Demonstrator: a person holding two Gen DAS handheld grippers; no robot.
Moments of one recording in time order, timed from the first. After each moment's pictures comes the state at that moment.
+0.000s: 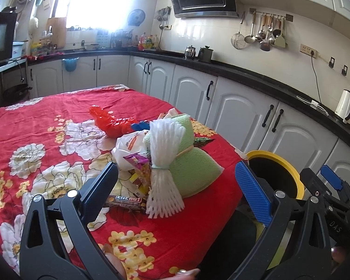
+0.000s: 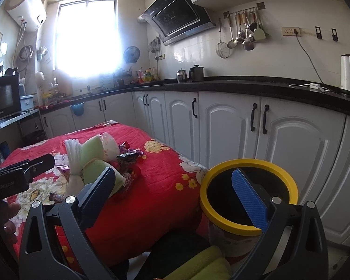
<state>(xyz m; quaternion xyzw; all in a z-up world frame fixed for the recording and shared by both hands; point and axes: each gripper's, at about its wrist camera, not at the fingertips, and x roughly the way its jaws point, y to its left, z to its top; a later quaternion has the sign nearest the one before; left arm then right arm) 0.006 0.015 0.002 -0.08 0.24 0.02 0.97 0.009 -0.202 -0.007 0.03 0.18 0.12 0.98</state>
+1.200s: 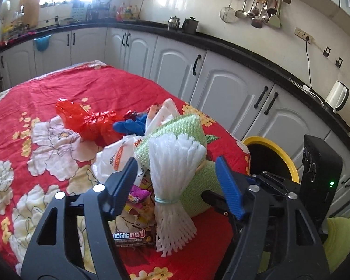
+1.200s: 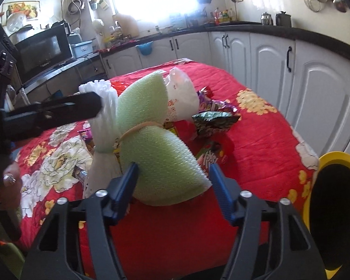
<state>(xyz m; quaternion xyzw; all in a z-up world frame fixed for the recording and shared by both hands) 0.097 0.053 -0.012 -0.09 0.33 -0.07 0.94 0.136 -0.097 -0.058 -0.02 0.33 0.36 0.87</state>
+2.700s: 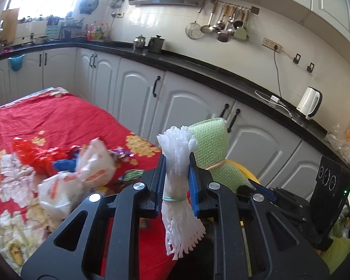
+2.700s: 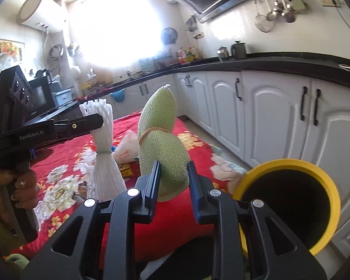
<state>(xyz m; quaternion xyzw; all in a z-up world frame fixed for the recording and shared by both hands) 0.108 -0.030 0.036 -0.10 0.27 -0.16 0.95 0.100 -0.238 -0.007 0.06 0.23 0.25 0.94</state>
